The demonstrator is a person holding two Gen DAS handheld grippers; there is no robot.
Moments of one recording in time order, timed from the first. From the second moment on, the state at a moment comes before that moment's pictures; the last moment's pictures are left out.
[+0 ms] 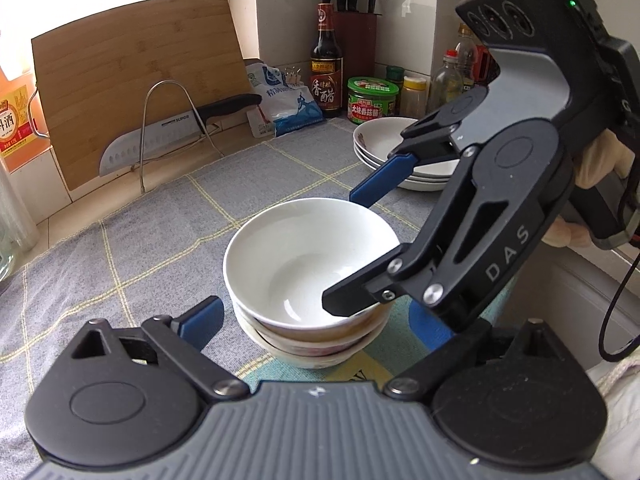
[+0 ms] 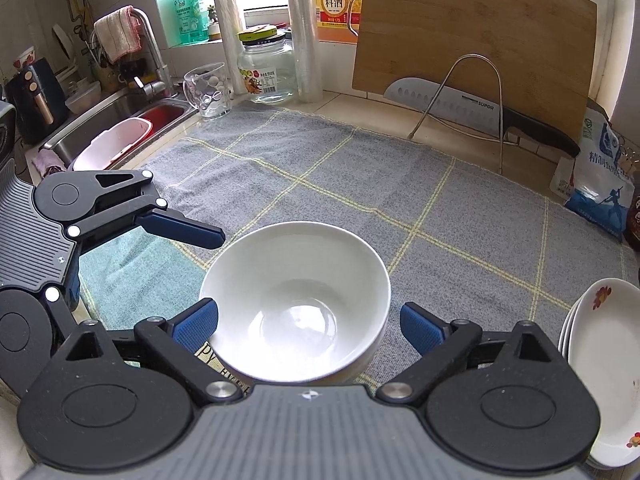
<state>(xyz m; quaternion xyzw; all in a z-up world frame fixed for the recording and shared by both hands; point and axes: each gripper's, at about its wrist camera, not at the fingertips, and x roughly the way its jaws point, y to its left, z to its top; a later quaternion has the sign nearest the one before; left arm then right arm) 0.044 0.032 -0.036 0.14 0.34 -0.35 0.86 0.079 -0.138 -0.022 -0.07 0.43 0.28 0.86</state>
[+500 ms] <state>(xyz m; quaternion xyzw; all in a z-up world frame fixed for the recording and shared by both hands) 0.051 0.059 -0.057 0.15 0.37 -0.36 0.84 0.049 -0.166 -0.013 -0.08 0.40 0.29 0.87</state>
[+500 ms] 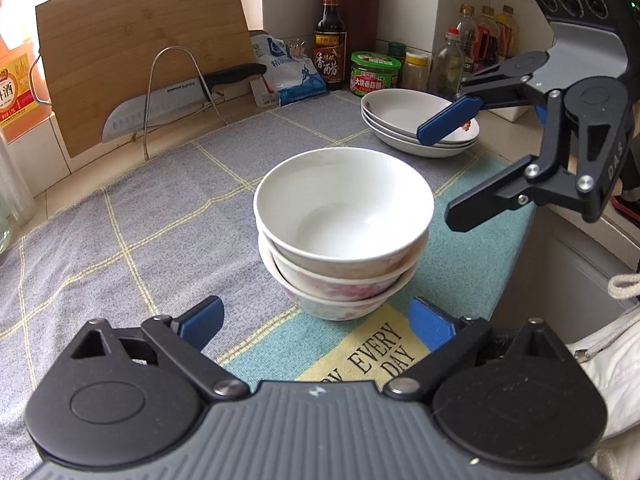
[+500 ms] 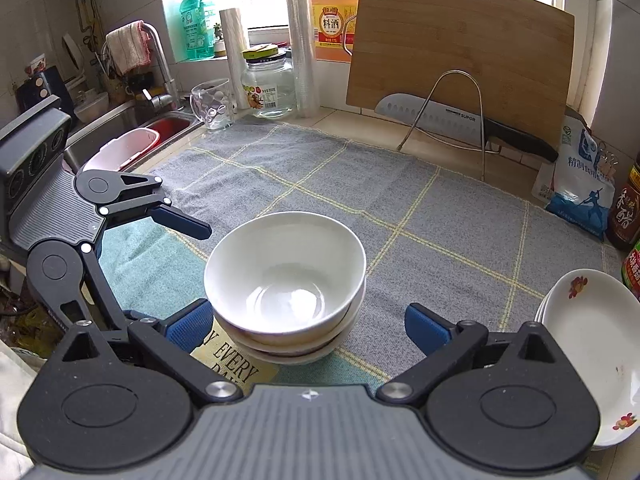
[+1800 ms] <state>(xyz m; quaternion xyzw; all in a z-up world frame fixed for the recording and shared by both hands) 0.098 0.032 -0.088 0.23 0.36 -0.50 0.76 0.076 -0.136 -0.069 -0.20 0.43 0.36 0.81</state>
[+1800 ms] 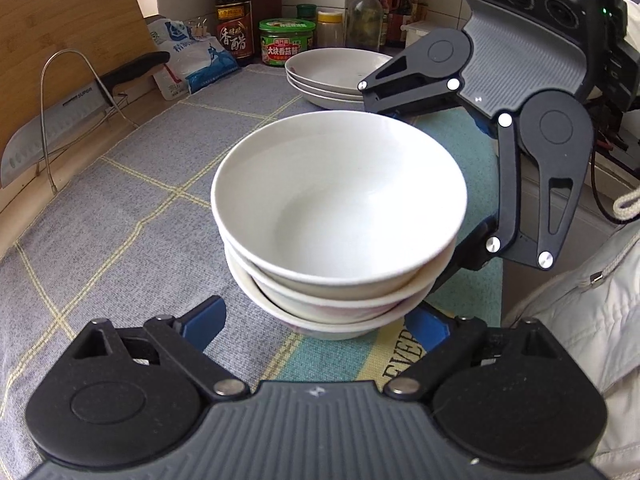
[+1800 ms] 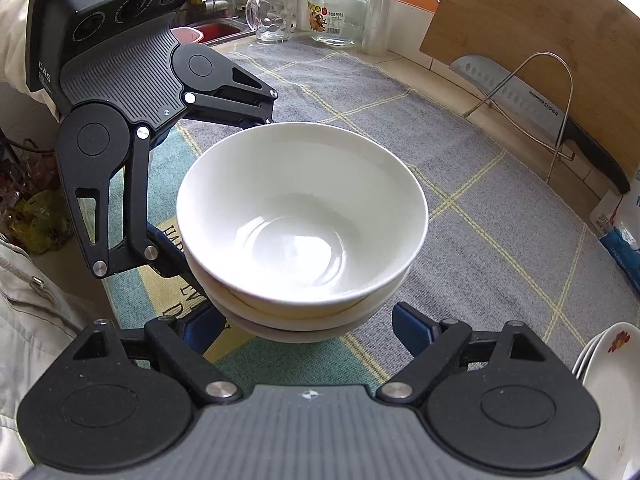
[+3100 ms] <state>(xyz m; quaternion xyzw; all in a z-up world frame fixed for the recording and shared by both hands) 0.114 0.020 -0.089 0.26 0.36 -0.57 0.69 0.082 -0.132 -0.068 -0.19 0.46 0.37 0.79</state>
